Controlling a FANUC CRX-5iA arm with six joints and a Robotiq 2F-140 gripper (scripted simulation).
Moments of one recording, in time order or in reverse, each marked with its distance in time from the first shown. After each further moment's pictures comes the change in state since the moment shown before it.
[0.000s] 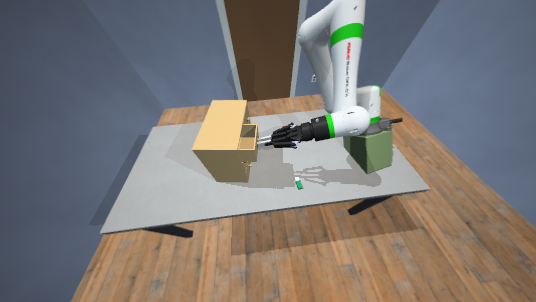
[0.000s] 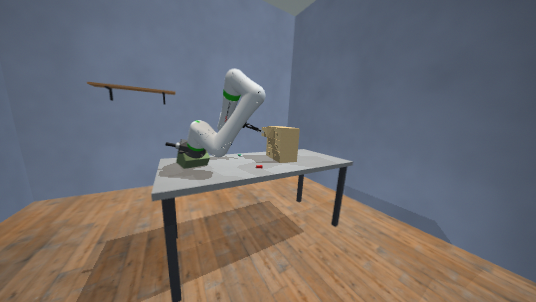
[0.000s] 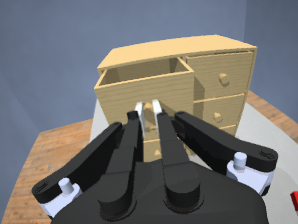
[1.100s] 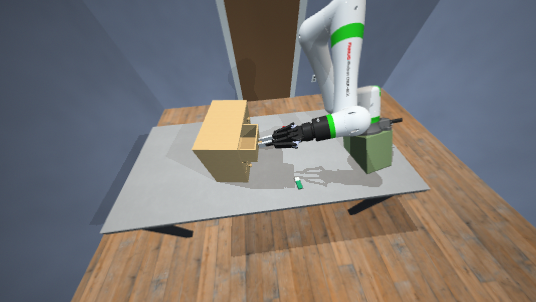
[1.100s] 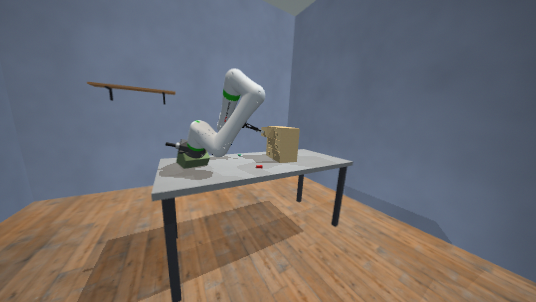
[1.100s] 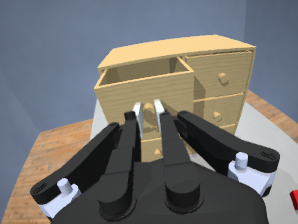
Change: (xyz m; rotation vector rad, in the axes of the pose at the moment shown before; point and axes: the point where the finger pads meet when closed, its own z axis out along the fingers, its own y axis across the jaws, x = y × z) arm -0.001 0.000 -0.003 0.000 0.000 0.000
